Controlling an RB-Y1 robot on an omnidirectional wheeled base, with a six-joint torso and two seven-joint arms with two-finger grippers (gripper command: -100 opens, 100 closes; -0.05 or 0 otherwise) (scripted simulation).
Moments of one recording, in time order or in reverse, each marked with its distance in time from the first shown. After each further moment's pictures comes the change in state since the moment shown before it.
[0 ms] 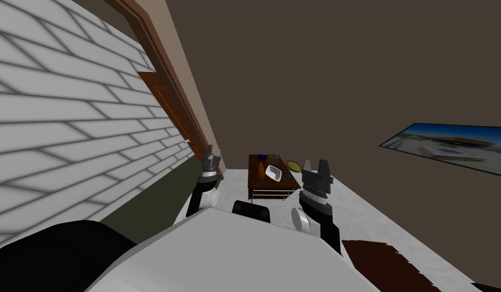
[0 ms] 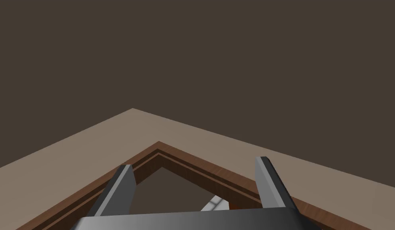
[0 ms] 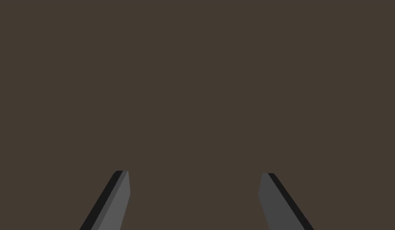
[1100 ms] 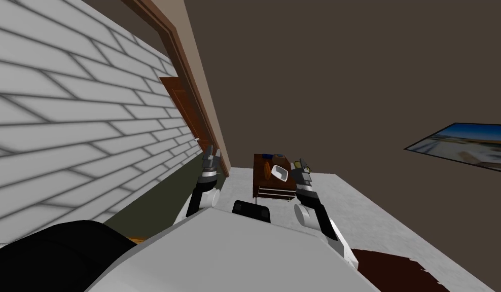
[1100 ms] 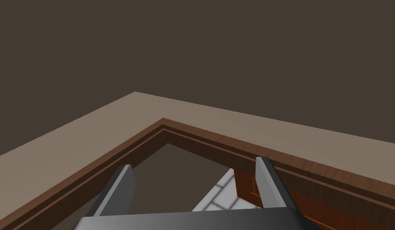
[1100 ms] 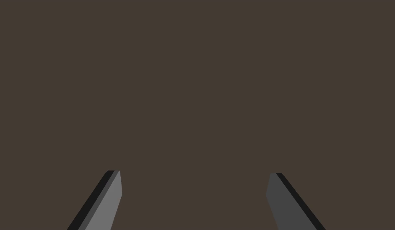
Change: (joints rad) left arm 0.000 0.000 0.000 0.000 0.000 0.000 0.000; right arm -0.133 -0.222 -0.015 0.196 -0.121 0.250 -0.156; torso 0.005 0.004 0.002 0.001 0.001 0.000
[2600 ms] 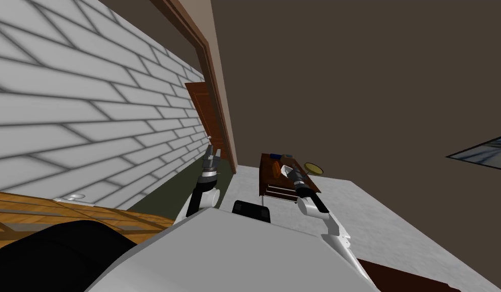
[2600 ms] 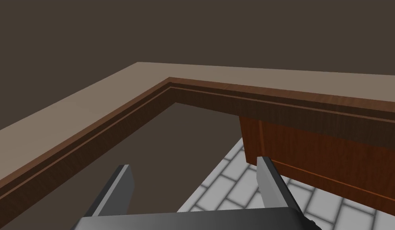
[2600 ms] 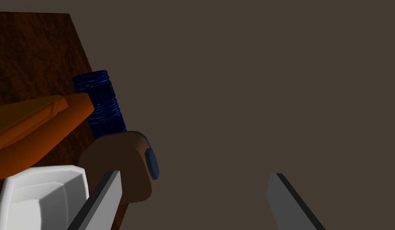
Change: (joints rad) left arm 0.000 0.000 0.000 0.000 0.000 0.000 0.000; right arm -0.167 -0.180 -0.005 0.283 -0.189 0.376 -0.253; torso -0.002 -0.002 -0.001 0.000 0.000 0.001
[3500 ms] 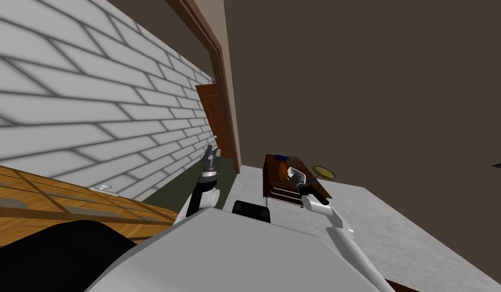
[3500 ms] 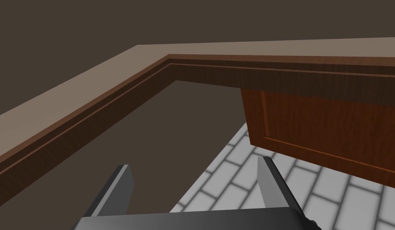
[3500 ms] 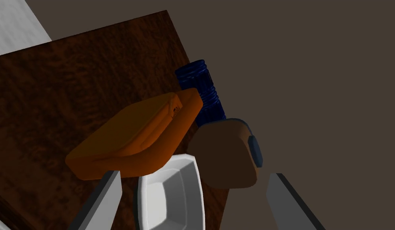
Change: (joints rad) left arm 0.000 0.000 0.000 0.000 0.000 0.000 0.000; right arm -0.086 -0.109 -0.001 0.182 -0.149 0.268 -0.182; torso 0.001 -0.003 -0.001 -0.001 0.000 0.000
